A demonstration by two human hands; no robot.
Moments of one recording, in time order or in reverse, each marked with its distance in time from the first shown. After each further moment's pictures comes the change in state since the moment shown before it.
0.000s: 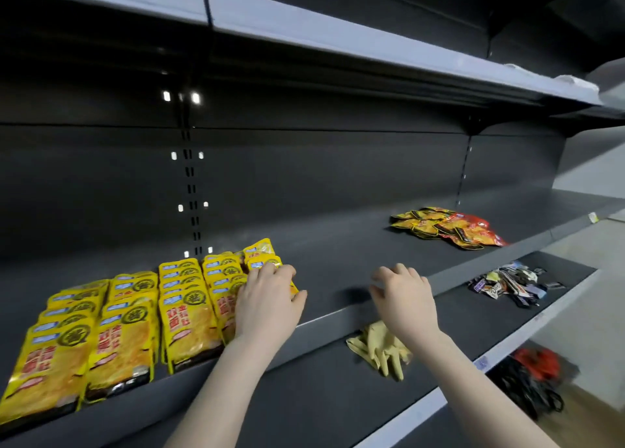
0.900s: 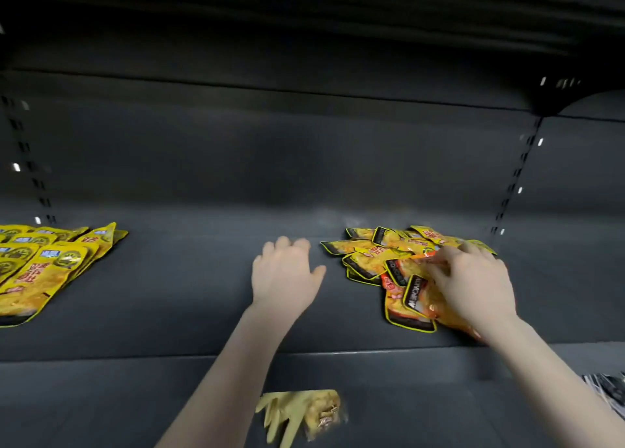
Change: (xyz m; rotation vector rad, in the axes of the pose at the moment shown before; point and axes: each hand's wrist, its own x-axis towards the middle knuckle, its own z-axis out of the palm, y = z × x) left_hand 0.204 0.290 0.188 0.127 -0.004 -0.398; right_hand 0.261 0.363 0.116 0.031 -0.078 -0.188
